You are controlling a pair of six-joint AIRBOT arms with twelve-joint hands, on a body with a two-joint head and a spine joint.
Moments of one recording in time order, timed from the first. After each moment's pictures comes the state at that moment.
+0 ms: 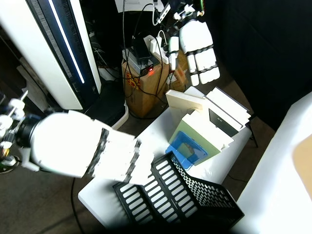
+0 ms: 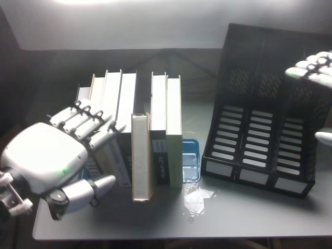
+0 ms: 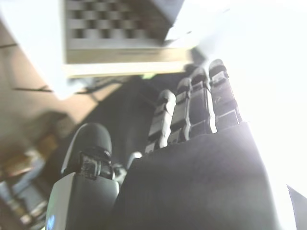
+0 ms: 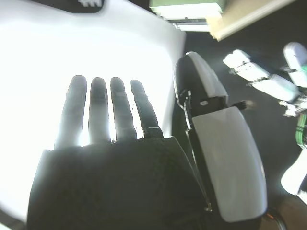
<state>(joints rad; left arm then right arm) 0.99 -1.00 0.96 -0.38 -1.00 1.46 -0.85 -0.84 1.02 0.04 0.82 -0.90</state>
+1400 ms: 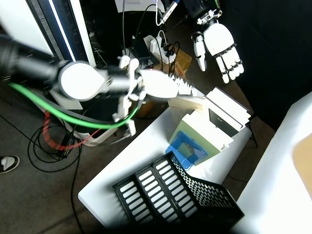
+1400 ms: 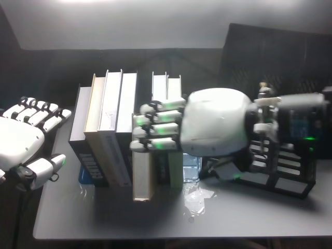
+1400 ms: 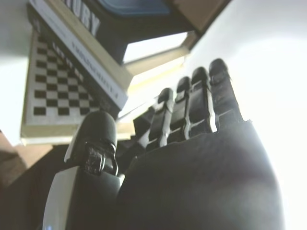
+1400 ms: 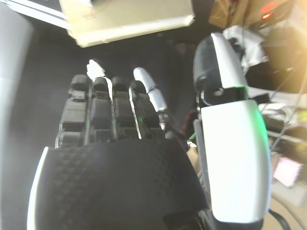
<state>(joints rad) 1.00 -1.01 1.10 -0.65 -0.88 1.45 -0.39 -1.33 1.24 -1.12 0.34 -0.48</state>
